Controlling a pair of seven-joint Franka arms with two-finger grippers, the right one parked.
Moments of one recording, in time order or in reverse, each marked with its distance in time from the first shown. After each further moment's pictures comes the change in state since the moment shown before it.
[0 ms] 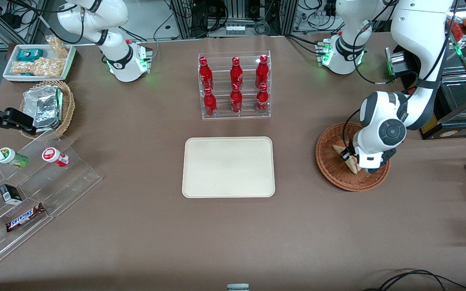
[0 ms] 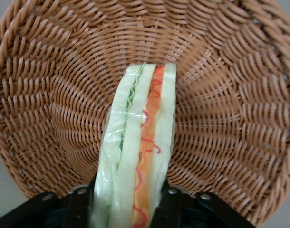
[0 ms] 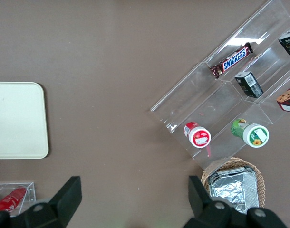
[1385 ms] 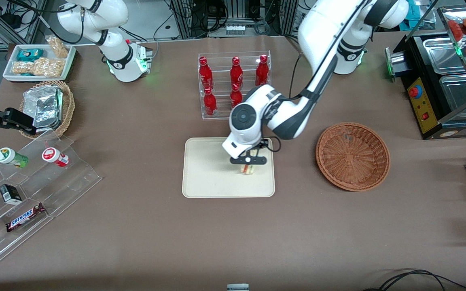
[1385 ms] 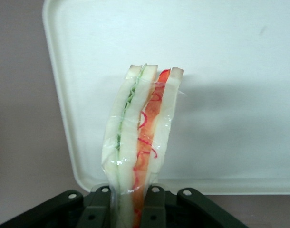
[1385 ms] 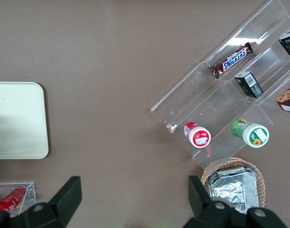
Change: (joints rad) arm -0.584 0.401 -0.042 0.715 -0.018 -0.241 0.168
